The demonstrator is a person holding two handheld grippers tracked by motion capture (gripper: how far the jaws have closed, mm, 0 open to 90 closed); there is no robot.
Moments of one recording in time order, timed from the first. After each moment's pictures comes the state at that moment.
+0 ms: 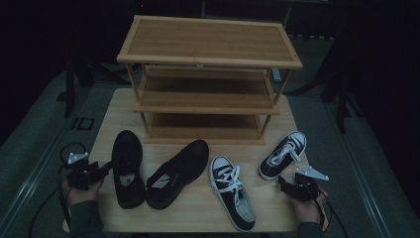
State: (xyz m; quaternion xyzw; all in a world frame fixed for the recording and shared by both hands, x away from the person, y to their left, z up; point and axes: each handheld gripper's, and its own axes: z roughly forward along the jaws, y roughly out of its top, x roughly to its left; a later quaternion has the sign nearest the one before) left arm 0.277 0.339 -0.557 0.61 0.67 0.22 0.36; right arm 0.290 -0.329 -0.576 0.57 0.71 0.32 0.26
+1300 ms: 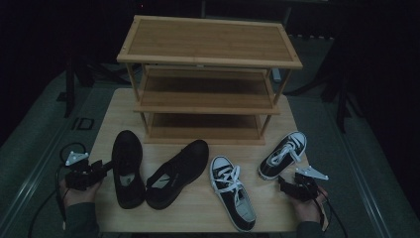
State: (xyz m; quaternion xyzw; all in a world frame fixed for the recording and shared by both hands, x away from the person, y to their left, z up) left arm 0.265 0.331 -0.535 0.65 0.63 0.22 0.38; right arm 0.290 -0.328 -0.576 0.57 0.71 0.32 0.26
